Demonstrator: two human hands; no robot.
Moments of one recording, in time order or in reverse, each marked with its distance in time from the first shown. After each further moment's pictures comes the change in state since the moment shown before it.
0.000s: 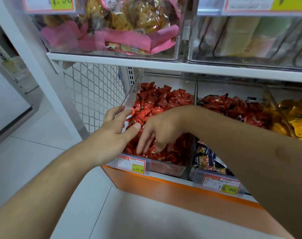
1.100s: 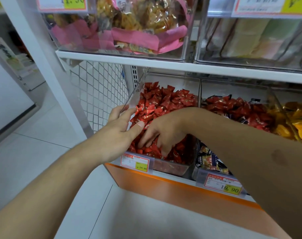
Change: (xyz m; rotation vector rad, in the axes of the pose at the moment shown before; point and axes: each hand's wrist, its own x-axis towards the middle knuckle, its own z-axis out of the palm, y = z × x) left_hand 0.001 -0.002 0.001 0.012 -0.003 0.009; right_hand -0.002 -0.010 0.003 -0.172 -0.012 0.029
